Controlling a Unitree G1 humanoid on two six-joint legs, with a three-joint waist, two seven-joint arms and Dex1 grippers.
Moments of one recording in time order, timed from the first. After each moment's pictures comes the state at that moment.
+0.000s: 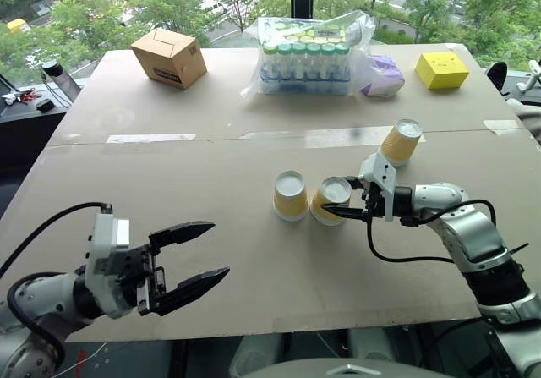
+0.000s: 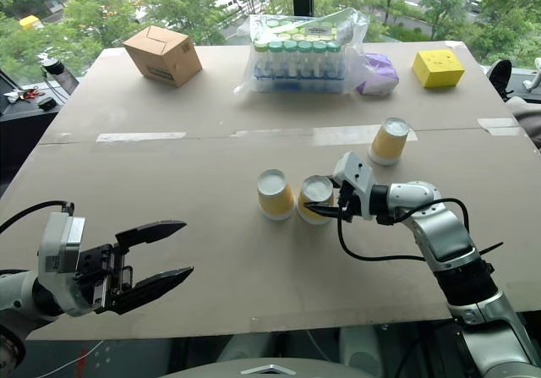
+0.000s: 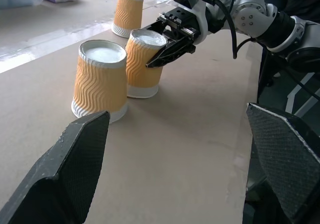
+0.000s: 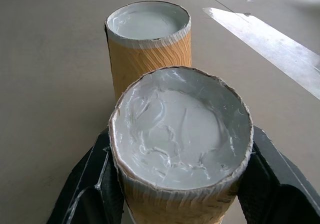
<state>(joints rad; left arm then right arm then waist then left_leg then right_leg) 0.47 0.75 0.55 -0.61 -0.89 0.42 -1.15 -0.41 -0.53 0.22 -0.18 0.32 0.47 0.95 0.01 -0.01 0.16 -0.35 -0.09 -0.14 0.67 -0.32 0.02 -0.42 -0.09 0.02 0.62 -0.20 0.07</state>
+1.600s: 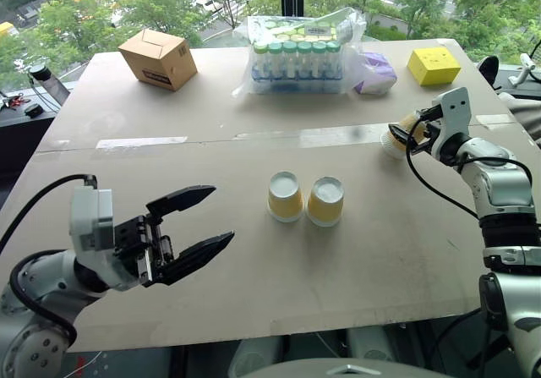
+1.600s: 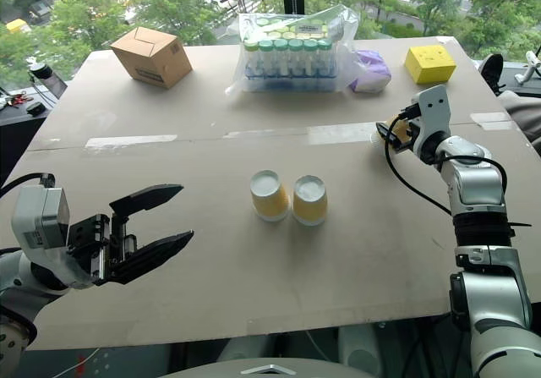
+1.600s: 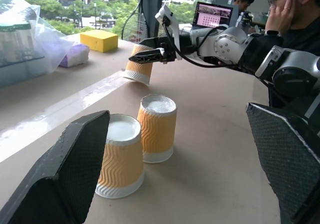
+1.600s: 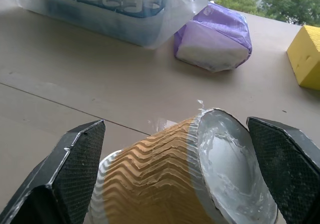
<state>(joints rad) 0.31 0.71 0.54 -0.65 -0.99 0.41 -1.02 -0.68 -0.52 -0.09 0.34 0.21 0.39 0.54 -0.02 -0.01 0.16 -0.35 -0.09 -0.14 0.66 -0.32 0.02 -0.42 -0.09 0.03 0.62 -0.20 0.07</state>
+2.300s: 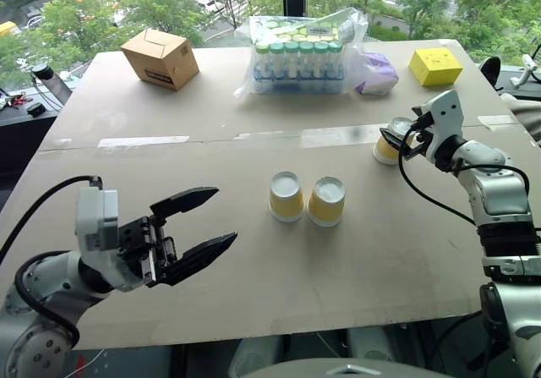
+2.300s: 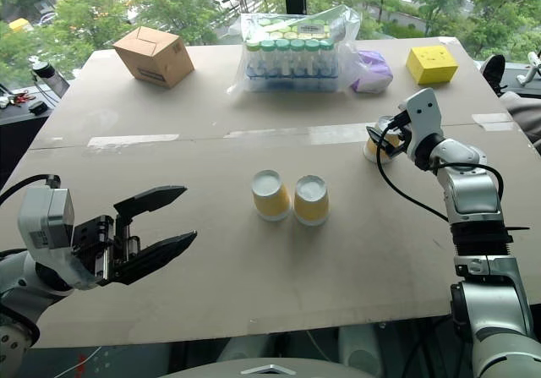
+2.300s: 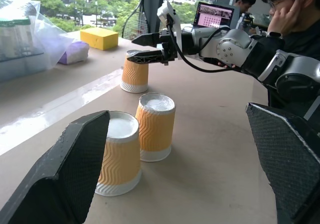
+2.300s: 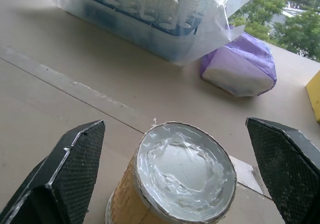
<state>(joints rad) 0.31 0.71 0.52 -0.65 -0.99 0.42 -1.01 -0.62 -0.52 -0.06 0.24 0.18 0.33 0.58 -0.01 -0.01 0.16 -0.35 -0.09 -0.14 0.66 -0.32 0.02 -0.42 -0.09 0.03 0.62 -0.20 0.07</state>
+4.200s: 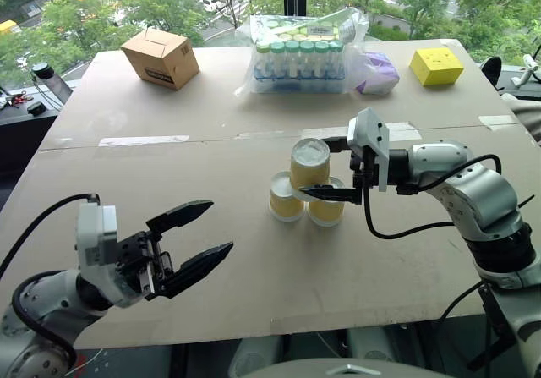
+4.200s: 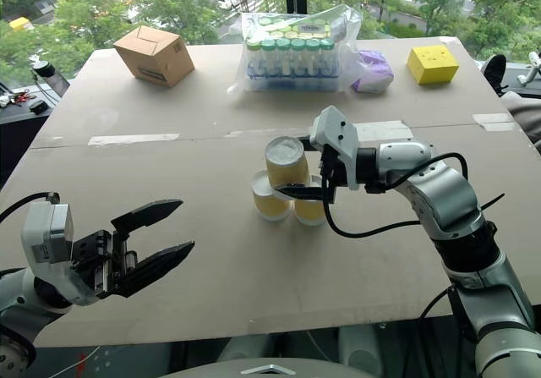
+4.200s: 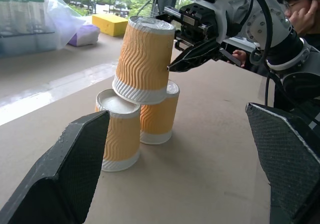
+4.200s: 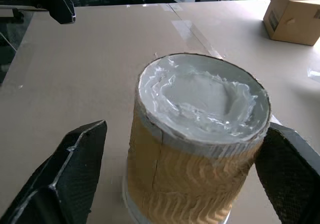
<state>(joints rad) 0.43 0.68 0.54 -0.68 -0.99 0.41 -1.00 -0.66 -0.55 0.23 -0.31 0.47 0.66 0.94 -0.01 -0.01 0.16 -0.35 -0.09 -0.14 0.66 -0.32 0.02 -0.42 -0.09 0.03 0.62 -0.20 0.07</state>
